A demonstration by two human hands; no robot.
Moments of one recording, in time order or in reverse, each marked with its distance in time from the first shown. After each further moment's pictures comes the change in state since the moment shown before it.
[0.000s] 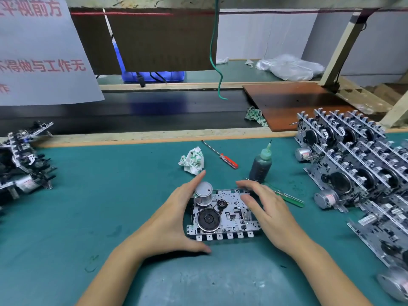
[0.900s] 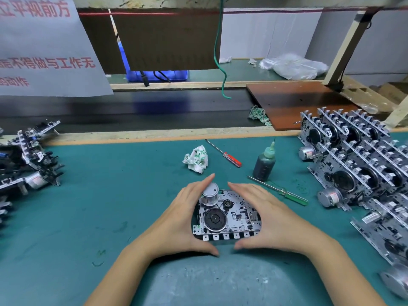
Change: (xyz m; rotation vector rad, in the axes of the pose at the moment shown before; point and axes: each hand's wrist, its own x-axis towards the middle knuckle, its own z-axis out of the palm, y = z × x) left_hand -0.001 0.000 0.007 0.027 0.017 0.075; right_hand 0.000 -0.021 -0.017 -0.334 -0.394 -0.194
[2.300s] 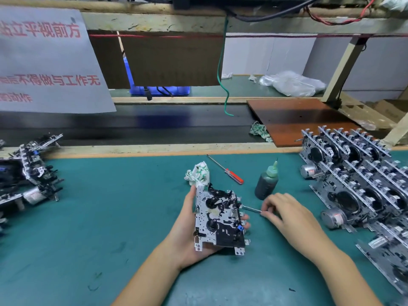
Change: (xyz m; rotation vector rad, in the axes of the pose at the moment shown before) left_hand 0.042 0.009 0.017 -1.755 -0.126 -0.584; right_hand 0.008 0.042 -0.003 -0.106 0.287 0.339
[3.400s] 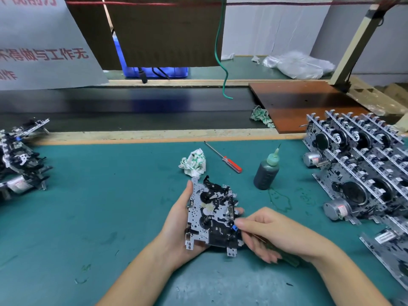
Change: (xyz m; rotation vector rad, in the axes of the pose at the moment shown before) left_hand -0.004 -0.008 0.003 0.042 0.222 0.041; right_hand -0.011 -0.033 -0.007 0.863 -0.752 0.077
